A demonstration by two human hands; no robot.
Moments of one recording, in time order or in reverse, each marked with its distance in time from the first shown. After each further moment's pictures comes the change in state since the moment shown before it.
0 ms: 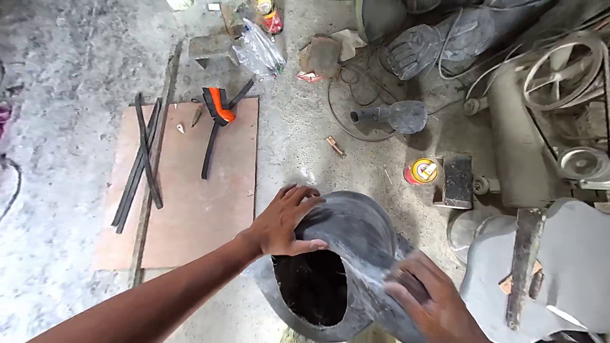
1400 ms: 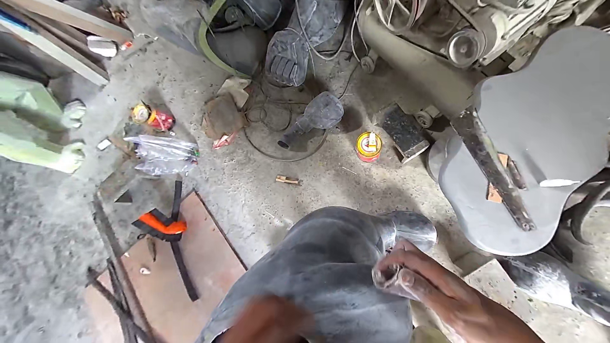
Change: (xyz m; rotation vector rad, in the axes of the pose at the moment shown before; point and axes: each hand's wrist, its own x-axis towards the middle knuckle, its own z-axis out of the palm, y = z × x) left_hand 0.036 0.145 -0.026 -0.243 -0.235 0.237; right_hand -0.071 0.081 -0.021 0.628 0.178 0.066
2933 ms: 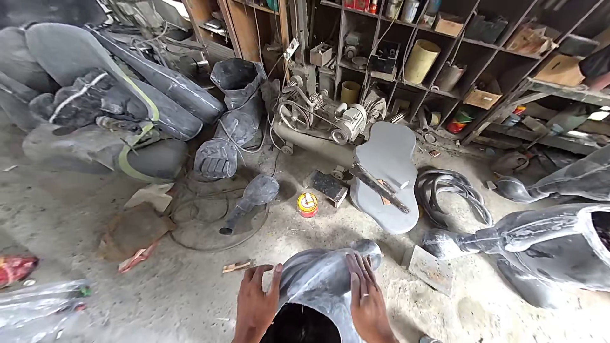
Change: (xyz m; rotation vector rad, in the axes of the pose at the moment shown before) left_hand 0.047 -0.127 0.007 -0.006 0.241 -0.141; right_hand -0.009 -0.004 0.198 -0.712 1.266 0.199
